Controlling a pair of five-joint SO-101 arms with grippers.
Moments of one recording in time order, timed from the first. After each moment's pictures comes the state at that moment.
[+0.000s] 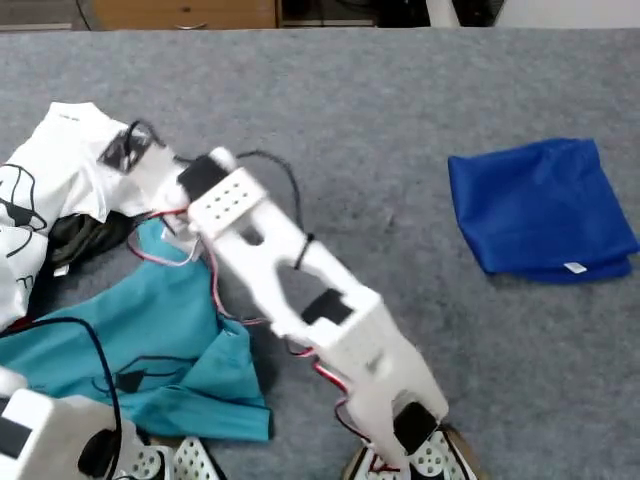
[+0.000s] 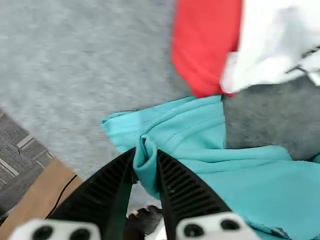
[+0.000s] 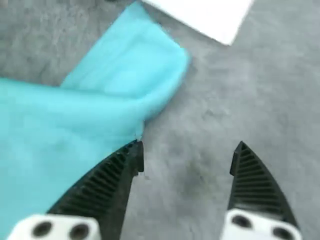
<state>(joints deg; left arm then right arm) -77.6 -2.1 -7.0 100.1 -29.1 -48.9 46.3 -41.2 80.0 7.1</state>
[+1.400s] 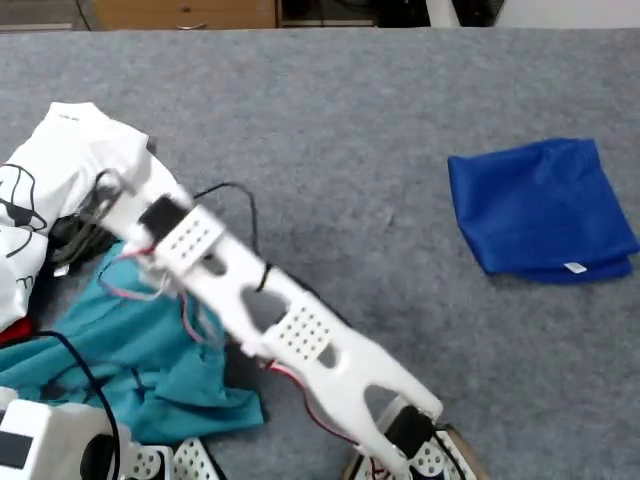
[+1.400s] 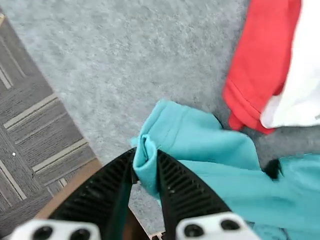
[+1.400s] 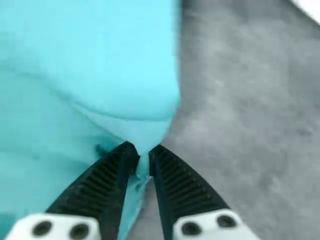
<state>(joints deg) -84.7 -3.6 -17.6 100.2 -31.2 -54.2 69.5 -76.7 101.2 1.9</state>
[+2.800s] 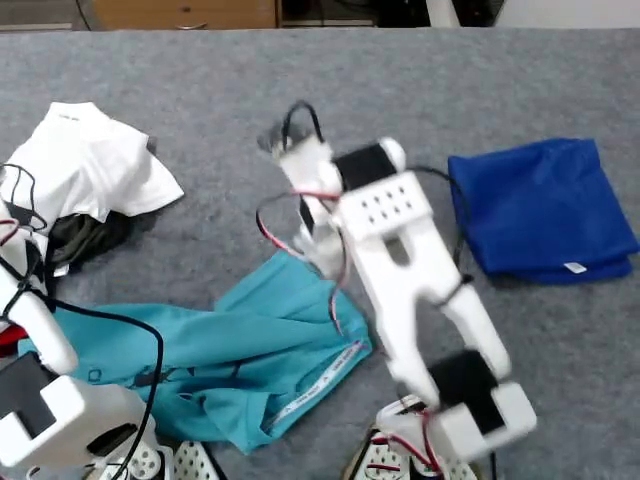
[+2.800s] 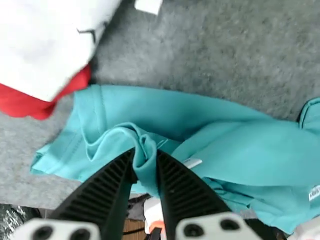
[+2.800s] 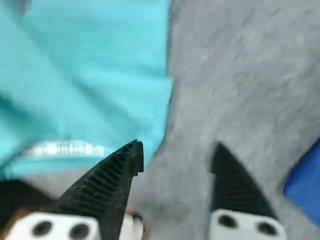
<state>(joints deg) -44.0 -3.6 9.3 100.2 -29.9 -27.6 -1.5 -0.3 97.9 7.8</state>
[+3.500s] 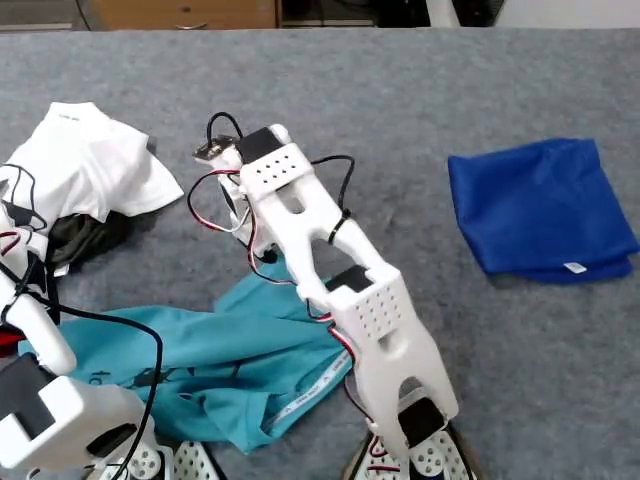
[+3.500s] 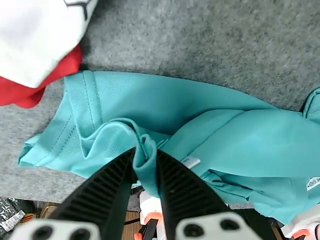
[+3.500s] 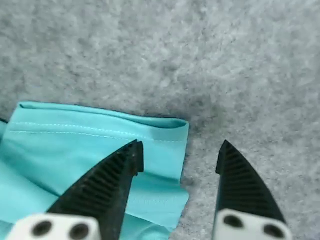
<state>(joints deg) -45.2 -3.6 12.2 100.2 -30.1 -36.0 47.5 -40.3 101.2 3.5</state>
